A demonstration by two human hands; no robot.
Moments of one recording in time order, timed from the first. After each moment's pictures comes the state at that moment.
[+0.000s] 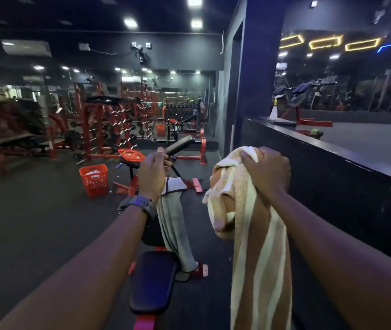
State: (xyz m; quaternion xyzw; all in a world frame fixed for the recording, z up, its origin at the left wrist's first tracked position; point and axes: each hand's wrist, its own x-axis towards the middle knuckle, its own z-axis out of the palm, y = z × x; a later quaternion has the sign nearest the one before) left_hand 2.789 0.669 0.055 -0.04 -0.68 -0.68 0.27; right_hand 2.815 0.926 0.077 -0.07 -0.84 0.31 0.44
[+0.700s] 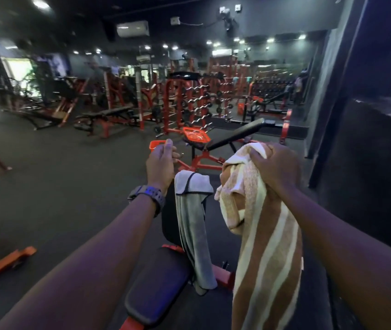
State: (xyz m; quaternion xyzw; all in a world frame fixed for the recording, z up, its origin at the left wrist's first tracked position) left_hand 2.521 0.762 0.008 0.17 -0.67 -0.61 0.39; right_hand 2.437 1.010 0.023 0.14 -0.85 0.37 0.35
